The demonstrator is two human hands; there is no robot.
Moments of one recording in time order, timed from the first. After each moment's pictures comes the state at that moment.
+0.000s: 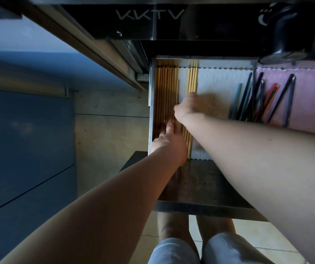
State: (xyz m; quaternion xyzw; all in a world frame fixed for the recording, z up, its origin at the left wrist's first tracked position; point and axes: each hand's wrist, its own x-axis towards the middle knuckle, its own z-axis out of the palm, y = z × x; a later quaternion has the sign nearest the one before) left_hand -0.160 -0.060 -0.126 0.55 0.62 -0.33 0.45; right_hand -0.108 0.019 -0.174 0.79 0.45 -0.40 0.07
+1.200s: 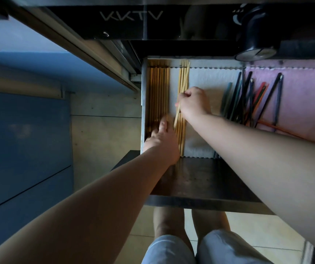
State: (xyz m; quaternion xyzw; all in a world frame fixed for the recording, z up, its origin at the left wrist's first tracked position) left_hand -0.155 -0.065 -0.126 0.58 0.62 -0.31 0.42; right_hand -0.075 0.016 -0.159 0.78 0.39 -0.49 -0.09
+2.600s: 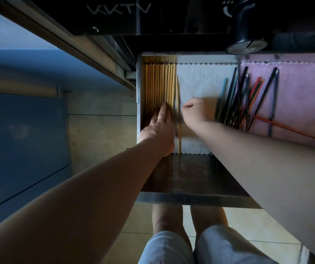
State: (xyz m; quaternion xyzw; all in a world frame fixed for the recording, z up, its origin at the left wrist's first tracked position) left_hand -0.162 -0.059 -0.146 0.64 0.62 -0.27 0.37; right_hand -0.057 -0.010 -0.184 0.79 0.39 -0.47 -0.04
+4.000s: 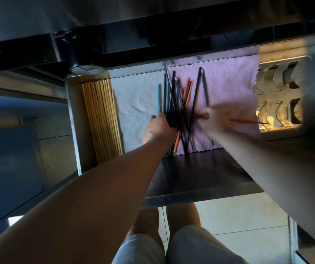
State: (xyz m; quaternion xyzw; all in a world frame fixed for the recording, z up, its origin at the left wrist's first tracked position) left_hand 0.006 -0.037 -0.151 0.54 0.71 -0.11 0.45; right_hand 0.169 -0.045 -0.163 0.80 0.39 -0.46 -0.01
